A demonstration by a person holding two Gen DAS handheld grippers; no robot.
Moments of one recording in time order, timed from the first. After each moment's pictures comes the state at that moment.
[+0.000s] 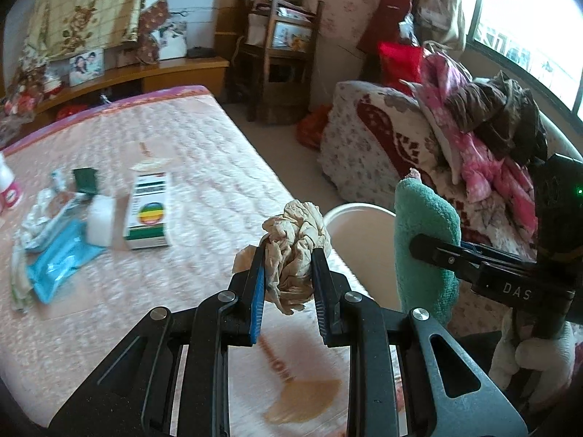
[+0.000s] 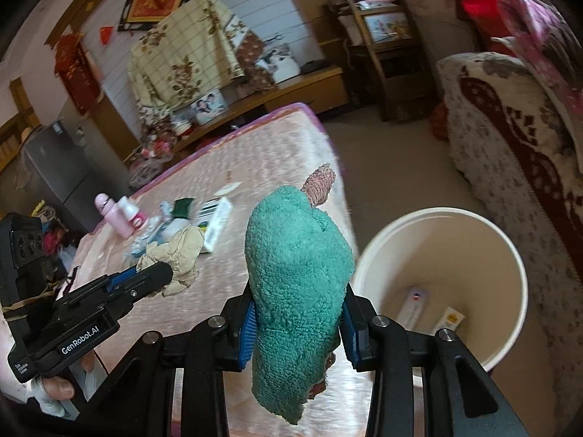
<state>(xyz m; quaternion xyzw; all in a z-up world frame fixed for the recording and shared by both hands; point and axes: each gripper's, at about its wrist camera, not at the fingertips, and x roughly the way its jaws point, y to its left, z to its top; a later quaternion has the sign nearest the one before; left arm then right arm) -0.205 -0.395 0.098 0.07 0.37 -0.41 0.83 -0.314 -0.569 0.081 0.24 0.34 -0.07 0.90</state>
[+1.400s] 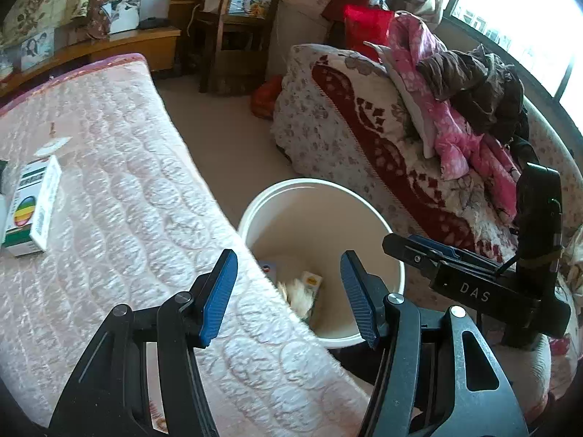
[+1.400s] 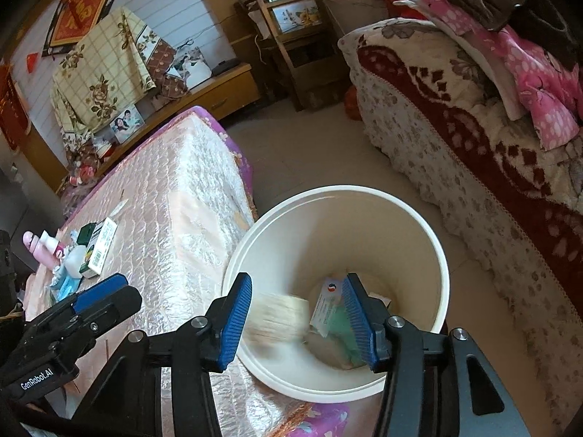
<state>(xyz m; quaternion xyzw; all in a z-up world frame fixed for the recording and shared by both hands) -0.211 -0.491 0.052 0.07 0.42 -0.46 0.78 -0.341 -0.660 0.026 0.27 0.37 -0.20 0.87</state>
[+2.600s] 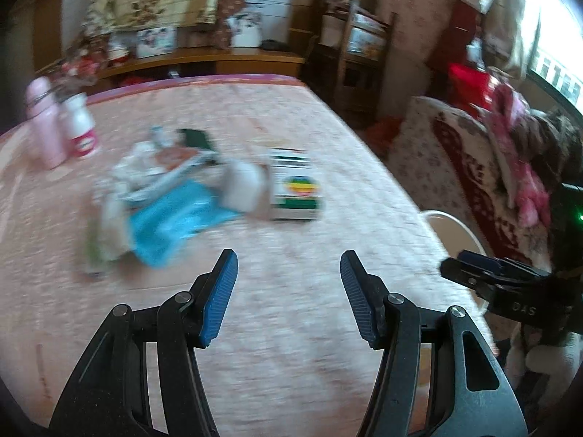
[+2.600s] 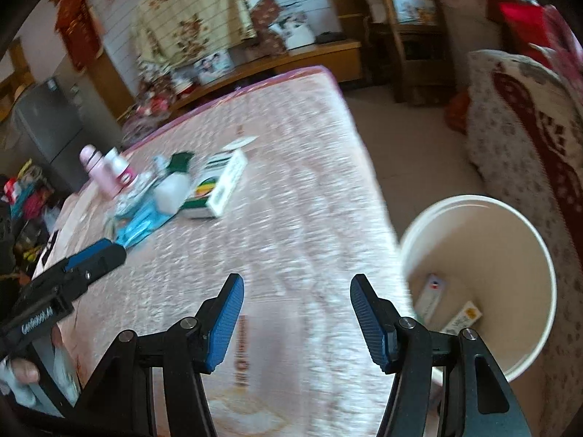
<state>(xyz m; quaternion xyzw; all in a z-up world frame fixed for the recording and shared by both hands) -0.141 -0.267 0.076 0.04 0.39 -0.29 0.87 -0.250 -0.499 0.049 0.19 0.41 -0.05 0.89</state>
